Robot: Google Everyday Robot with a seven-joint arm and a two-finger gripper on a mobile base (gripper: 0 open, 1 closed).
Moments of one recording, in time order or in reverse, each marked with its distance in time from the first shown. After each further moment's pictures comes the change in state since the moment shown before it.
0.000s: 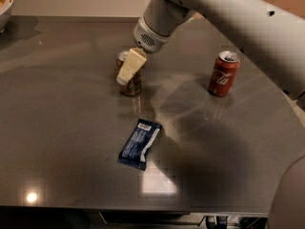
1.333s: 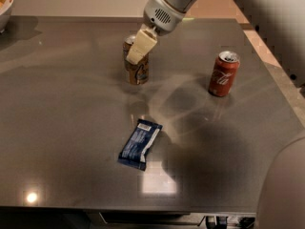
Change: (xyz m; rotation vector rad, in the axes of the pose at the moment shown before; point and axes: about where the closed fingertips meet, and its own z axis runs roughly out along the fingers) arm -0.006 0.009 -0.058 -0.114 -0.031 -0.047
